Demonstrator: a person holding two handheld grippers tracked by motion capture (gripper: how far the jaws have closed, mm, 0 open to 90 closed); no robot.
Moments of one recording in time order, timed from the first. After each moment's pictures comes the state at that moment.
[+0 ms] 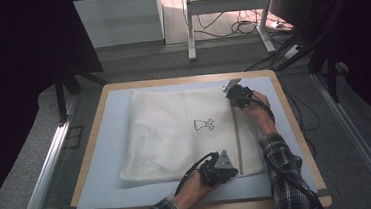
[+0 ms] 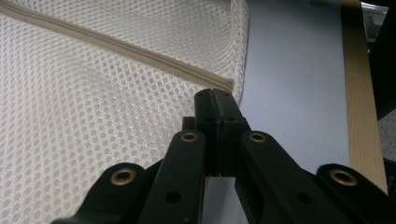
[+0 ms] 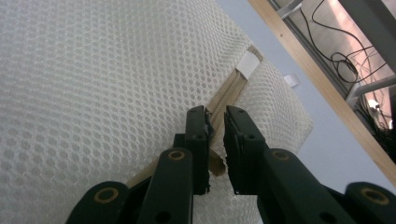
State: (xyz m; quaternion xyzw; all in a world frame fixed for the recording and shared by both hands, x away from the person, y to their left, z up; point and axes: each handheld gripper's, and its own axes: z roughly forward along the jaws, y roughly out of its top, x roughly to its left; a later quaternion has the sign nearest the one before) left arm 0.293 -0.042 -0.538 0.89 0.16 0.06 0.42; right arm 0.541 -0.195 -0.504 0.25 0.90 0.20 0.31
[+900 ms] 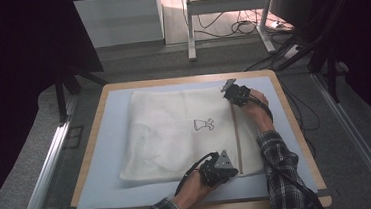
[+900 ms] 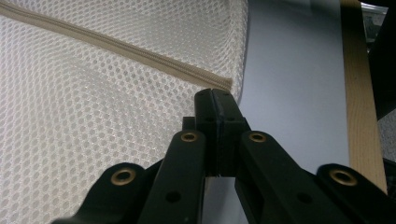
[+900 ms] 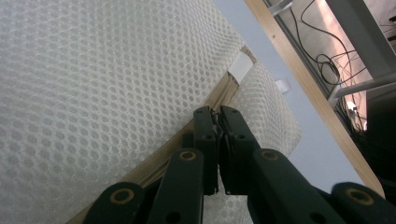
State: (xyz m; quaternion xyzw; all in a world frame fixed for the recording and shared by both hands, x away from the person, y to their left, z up) left arm 0.293 -0.042 -0.538 0.89 0.16 0.06 0.42; right arm 0.554 -0.188 -0.510 0.23 0.90 0.17 0.33
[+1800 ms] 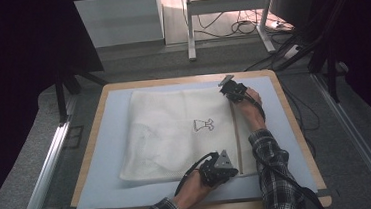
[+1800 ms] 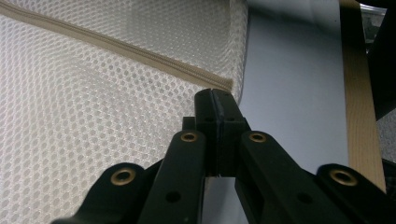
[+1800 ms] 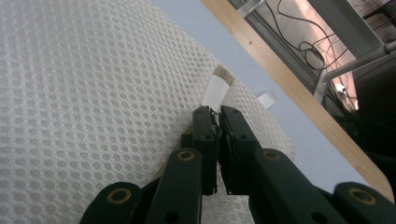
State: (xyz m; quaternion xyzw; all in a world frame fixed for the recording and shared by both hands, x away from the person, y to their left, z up) left arm 0.294 -0.042 -0.538 0.89 0.16 0.05 0.42; right arm 0.572 -0.178 -0.517 0.30 0.86 0.19 0.35
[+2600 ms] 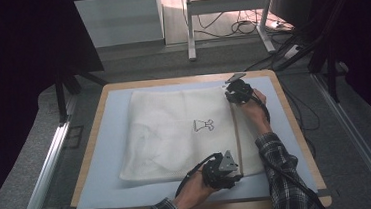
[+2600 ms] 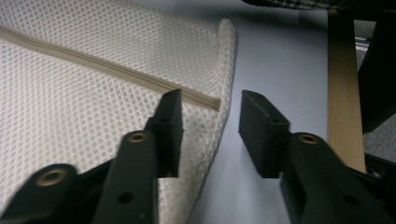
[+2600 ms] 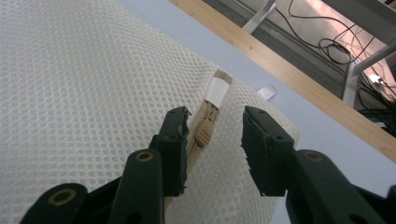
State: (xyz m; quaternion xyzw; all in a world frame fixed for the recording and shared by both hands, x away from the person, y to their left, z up) left arm 0.282 -0.049 -0.522 0.90 0.15 0.08 0.41; right arm 0.554 -0.195 -0.501 0.35 0.84 0.27 0.31
